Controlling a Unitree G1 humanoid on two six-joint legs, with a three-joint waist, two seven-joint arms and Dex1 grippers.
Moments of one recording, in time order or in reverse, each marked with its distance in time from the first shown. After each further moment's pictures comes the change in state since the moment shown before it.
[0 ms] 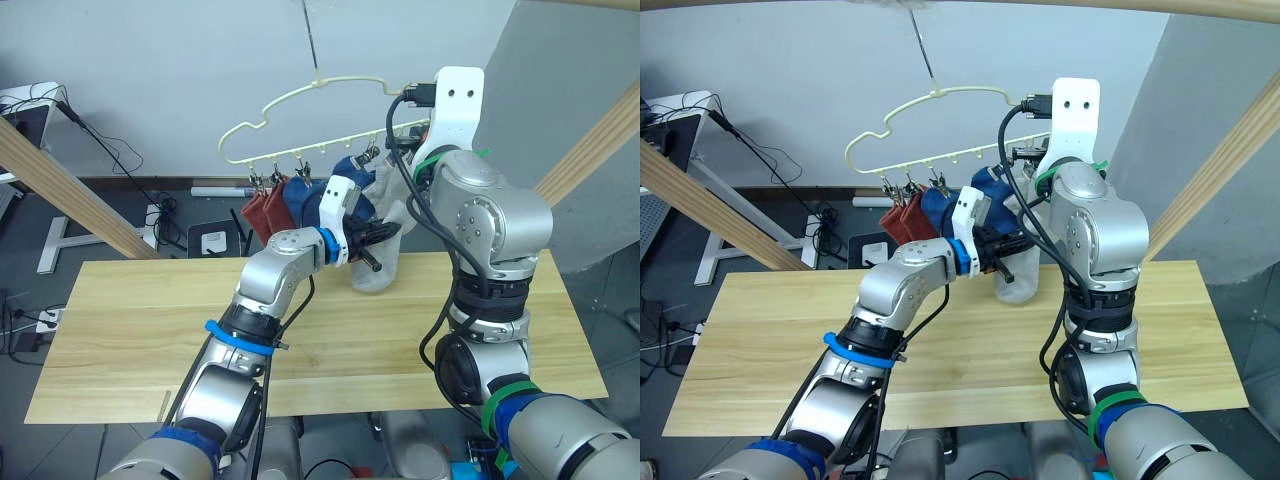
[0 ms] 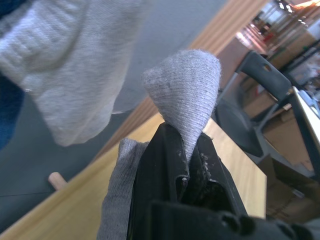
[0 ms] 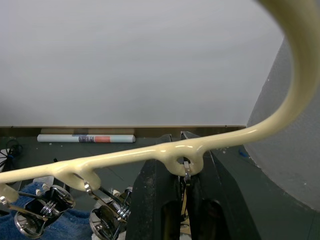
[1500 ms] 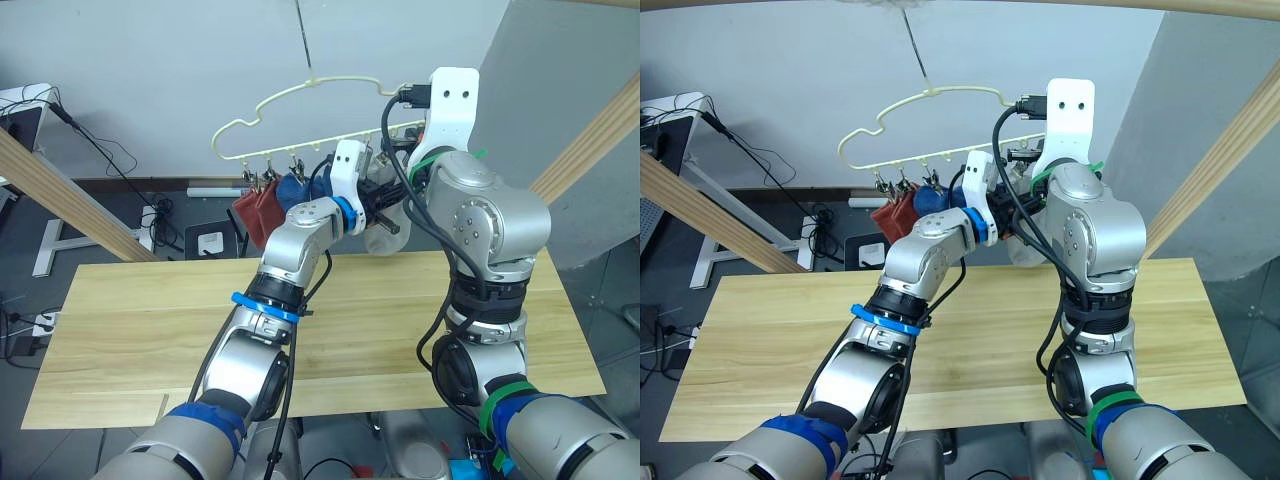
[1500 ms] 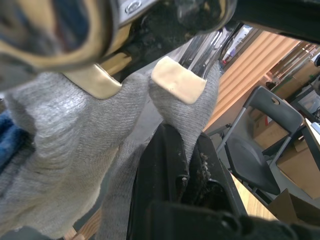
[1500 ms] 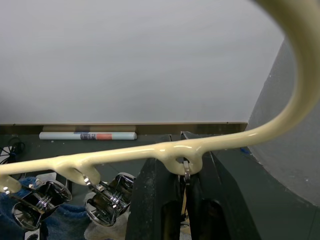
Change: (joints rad) left arm -0.161 -0.085 0.095 0.194 0.042 -0.146 0.046; right arm -0.002 0.017 0.001 -0.016 0.000 0.024 -0.001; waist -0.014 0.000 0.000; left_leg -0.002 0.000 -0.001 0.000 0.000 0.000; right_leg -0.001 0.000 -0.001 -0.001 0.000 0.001
